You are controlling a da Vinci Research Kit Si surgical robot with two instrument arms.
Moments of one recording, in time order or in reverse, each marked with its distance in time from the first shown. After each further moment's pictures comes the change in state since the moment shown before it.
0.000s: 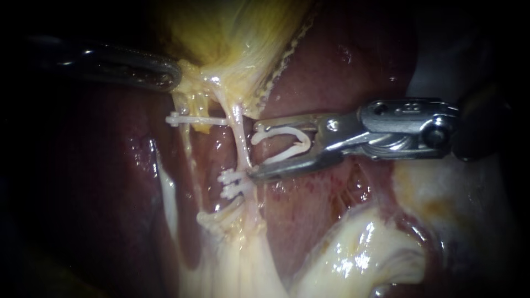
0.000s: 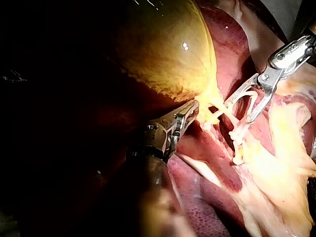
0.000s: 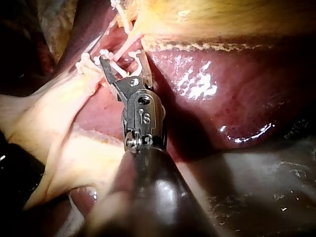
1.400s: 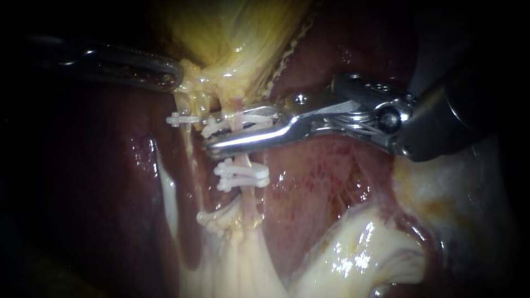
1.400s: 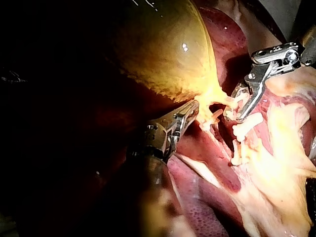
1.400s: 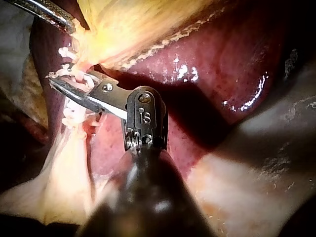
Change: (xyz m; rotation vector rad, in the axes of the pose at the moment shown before) right arm 0.002 0.002 0.002 0.298 0.326 0.236; left arm 0.000 0.000 0.000 -0.003 -0.001 -0.001
